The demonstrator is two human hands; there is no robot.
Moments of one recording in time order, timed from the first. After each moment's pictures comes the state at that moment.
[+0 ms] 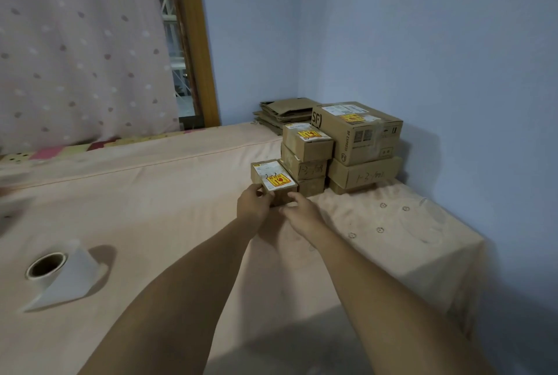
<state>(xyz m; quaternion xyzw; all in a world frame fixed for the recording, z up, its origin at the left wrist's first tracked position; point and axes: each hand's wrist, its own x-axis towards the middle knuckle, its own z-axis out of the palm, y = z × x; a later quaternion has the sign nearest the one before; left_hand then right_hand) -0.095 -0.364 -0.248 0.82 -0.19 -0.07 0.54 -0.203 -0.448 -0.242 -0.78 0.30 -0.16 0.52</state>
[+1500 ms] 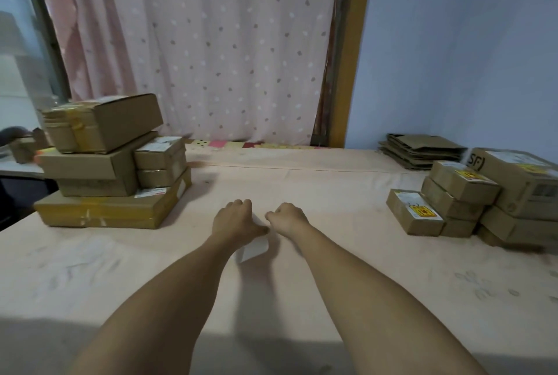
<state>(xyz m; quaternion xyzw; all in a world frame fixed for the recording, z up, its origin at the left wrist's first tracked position) -0.042 0.011 -0.214 0.97 -0.14 0.12 0.13 -0.072 -0.130 -0.194 -0.92 0.14 0.02 0.35</state>
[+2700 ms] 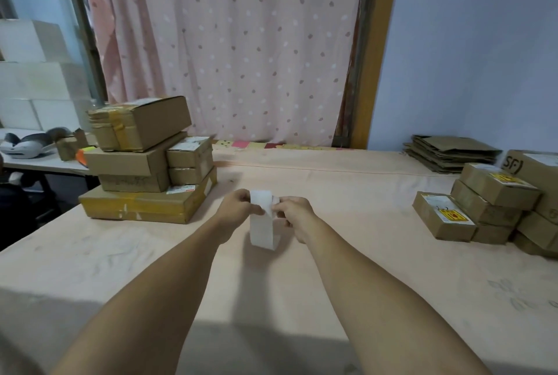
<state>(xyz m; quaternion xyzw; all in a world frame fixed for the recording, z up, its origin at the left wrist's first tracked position) -0.053 0.074 -0.178 0.79 -0.08 -0.03 0.60 -0.055 -0.093 -0.198 -0.73 0.14 0.01 0.67</state>
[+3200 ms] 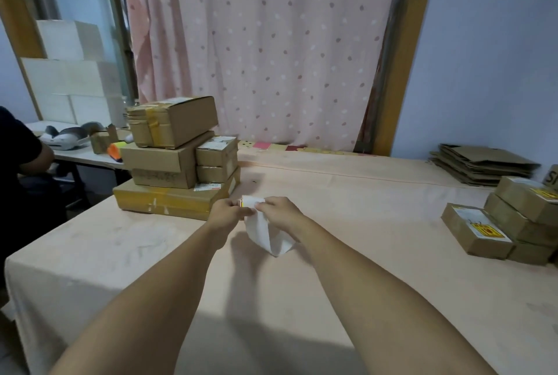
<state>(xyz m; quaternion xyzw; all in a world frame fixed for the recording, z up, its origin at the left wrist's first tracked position) -0.056 0.135 -0.189 0.74 0.03 0.01 0.67 -0.056 -0.023 -0.178 -0.87 0.00 0.06 0.49</state>
